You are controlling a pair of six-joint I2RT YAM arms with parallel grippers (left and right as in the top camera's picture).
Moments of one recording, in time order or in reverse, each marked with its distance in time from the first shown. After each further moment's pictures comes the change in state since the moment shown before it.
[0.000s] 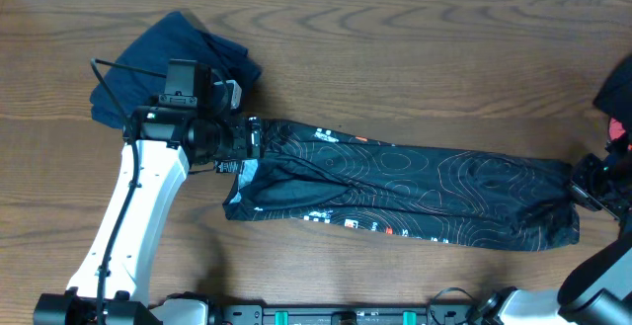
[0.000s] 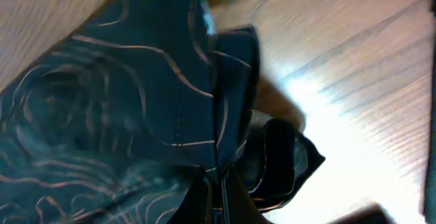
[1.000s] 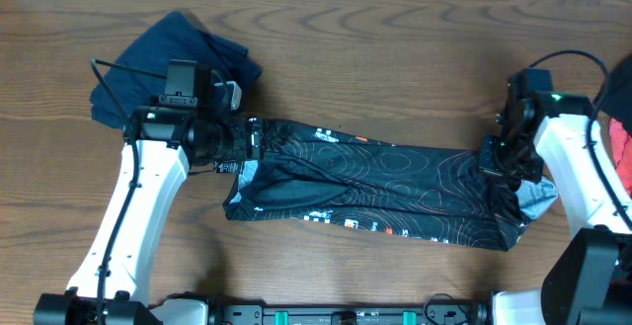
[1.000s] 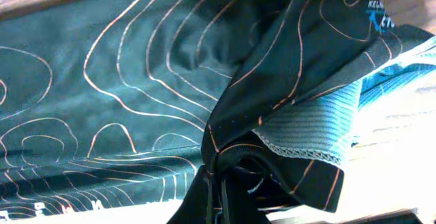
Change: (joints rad) left arm 0.000 0.000 0.000 -0.011 0.000 0.000; right arm 0.605 -0.010 0.000 -0.065 0.099 0.175
